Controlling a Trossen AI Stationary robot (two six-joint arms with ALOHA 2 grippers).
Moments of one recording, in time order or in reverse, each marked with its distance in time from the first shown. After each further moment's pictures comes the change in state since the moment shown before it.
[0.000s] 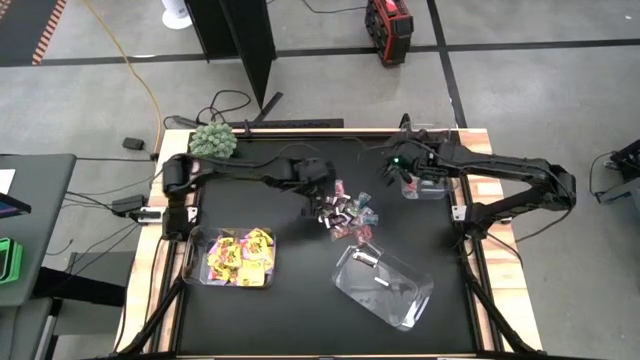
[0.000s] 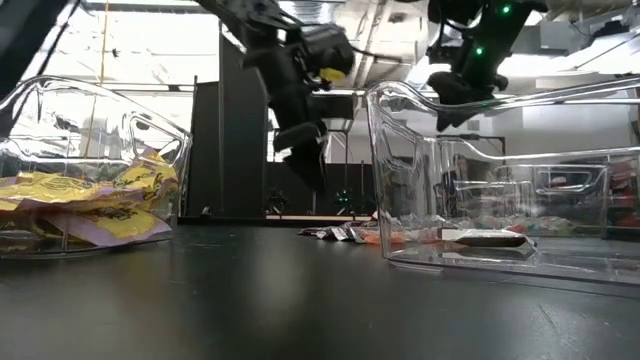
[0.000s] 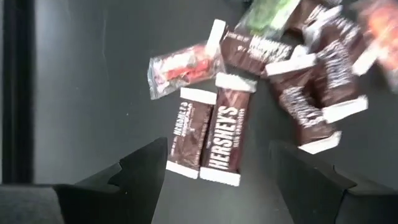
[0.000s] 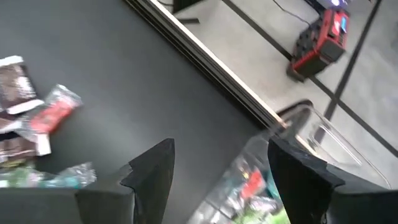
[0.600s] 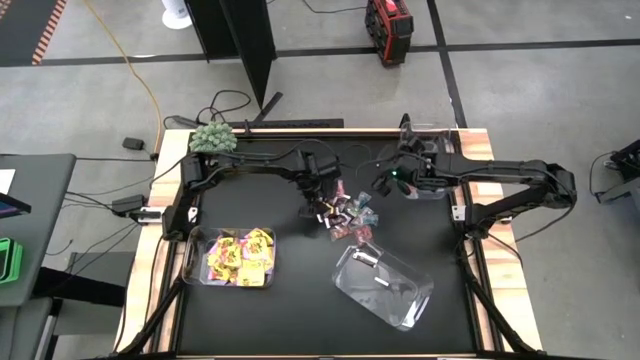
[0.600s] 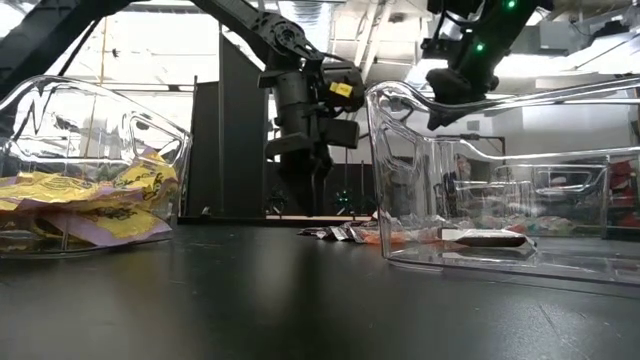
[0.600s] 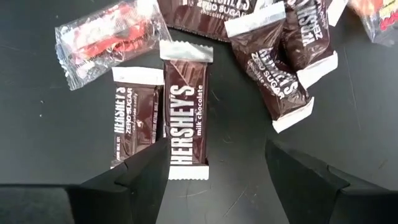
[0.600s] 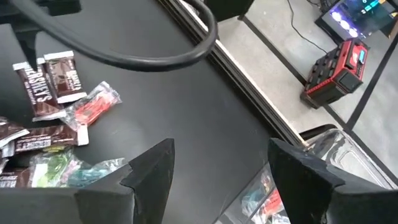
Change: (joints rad) left arm 0.058 0.159 0.166 -0.234 0.226 0.116; right arm 0.099 0.000 -0.040 0.083 0.007 -0.050
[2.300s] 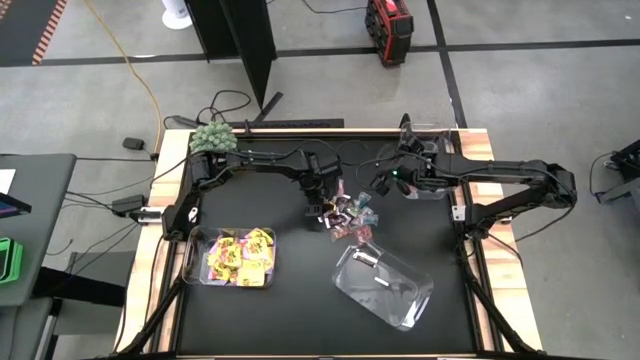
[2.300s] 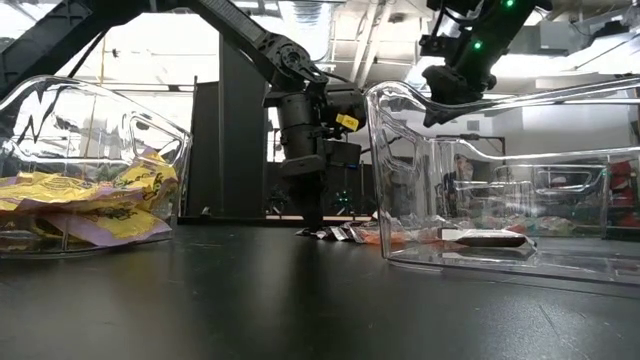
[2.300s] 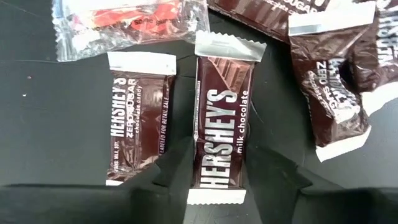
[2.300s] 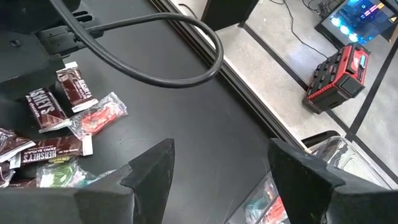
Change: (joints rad) left arm 0.031 0.079 0.004 0.019 0.016 -0.140; right arm 0.007 0.000 0.000 0.034 0.002 -0.002
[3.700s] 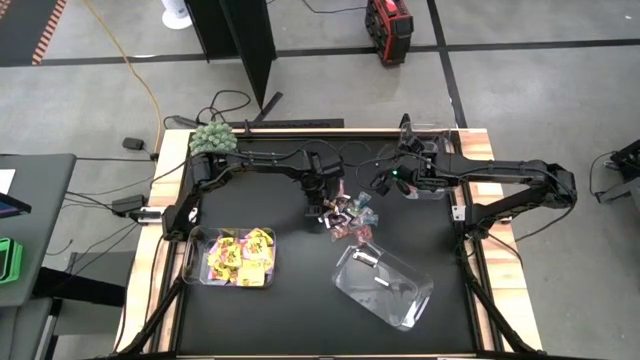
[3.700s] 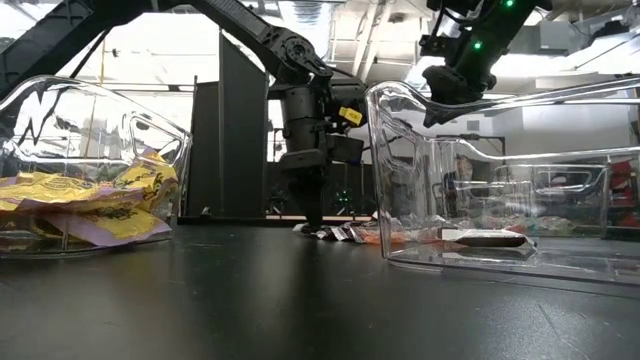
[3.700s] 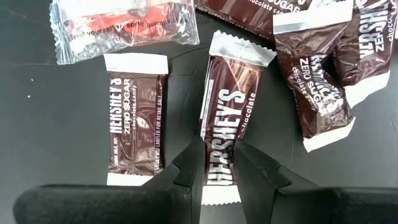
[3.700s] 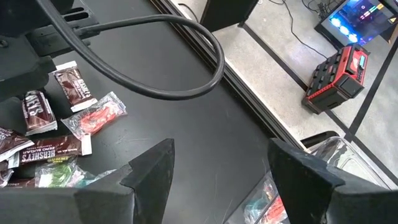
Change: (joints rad) left arm -0.016 0.001 0.054 -0.052 -0.030 0.022; right arm 0.000 0.000 0.000 0.000 0.000 -0.005
